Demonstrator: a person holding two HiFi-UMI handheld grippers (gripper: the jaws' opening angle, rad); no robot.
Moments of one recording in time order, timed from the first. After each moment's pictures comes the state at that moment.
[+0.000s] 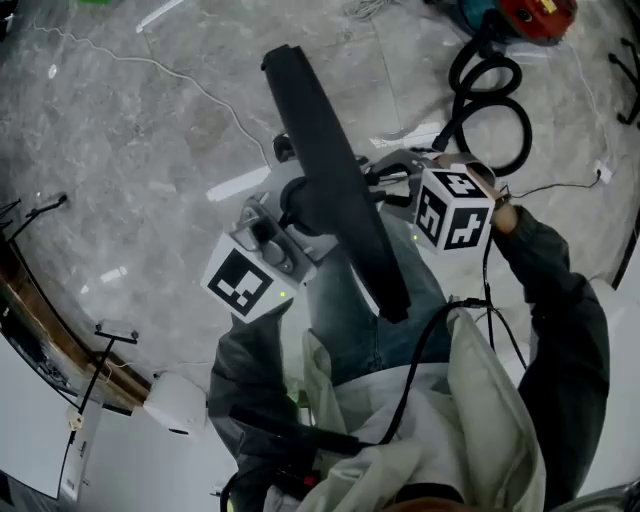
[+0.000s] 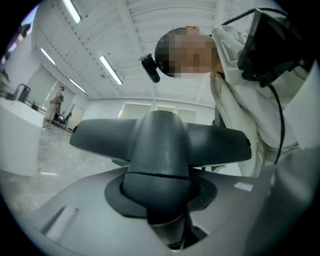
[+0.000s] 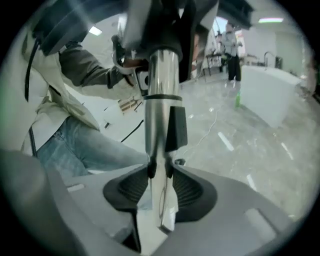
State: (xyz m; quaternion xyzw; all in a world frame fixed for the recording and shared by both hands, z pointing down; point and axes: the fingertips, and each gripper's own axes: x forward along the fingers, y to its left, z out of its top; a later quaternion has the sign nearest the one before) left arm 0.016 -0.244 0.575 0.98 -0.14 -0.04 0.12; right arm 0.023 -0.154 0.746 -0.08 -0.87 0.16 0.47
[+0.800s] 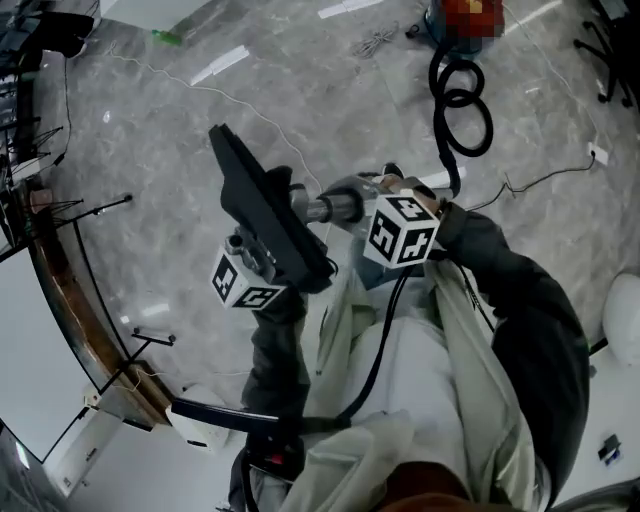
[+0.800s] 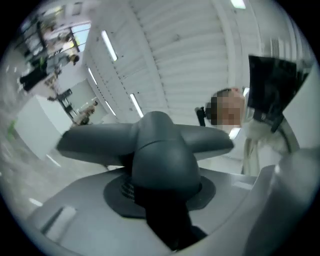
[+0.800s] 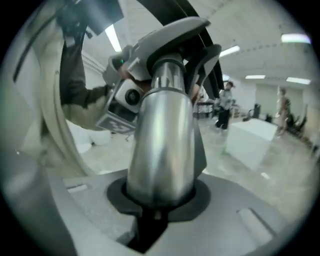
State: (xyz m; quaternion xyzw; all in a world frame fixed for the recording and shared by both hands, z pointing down) left arm -0.051 -0.099 0.306 0.91 -0.27 -0.24 0.20; right arm -0.060 -0.020 0.482 0.05 -0.95 0.04 0.30
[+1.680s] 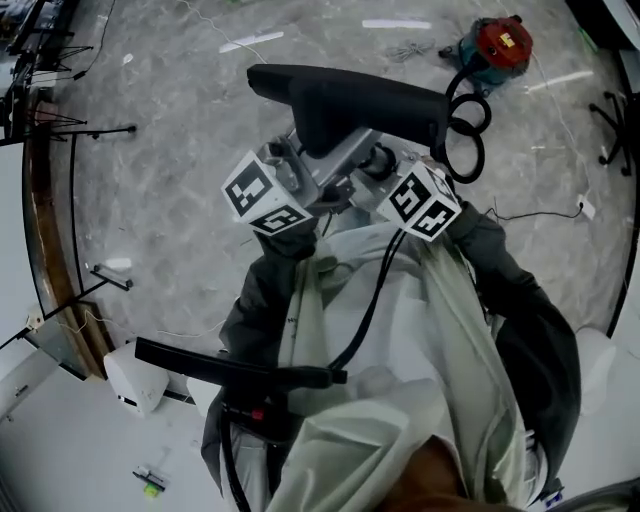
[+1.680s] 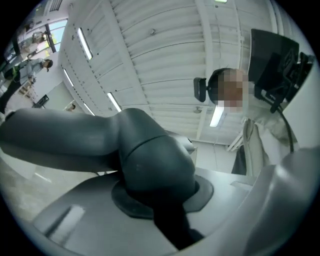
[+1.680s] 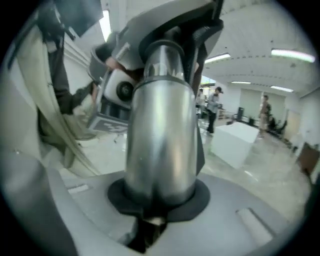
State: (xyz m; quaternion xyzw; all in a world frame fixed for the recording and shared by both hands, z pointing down) left arm -0.013 -0.024 0.225 0.94 -0.21 -0.22 0.12; right arm -0.049 0.025 0.421 0.14 -0.94 0.03 0.30
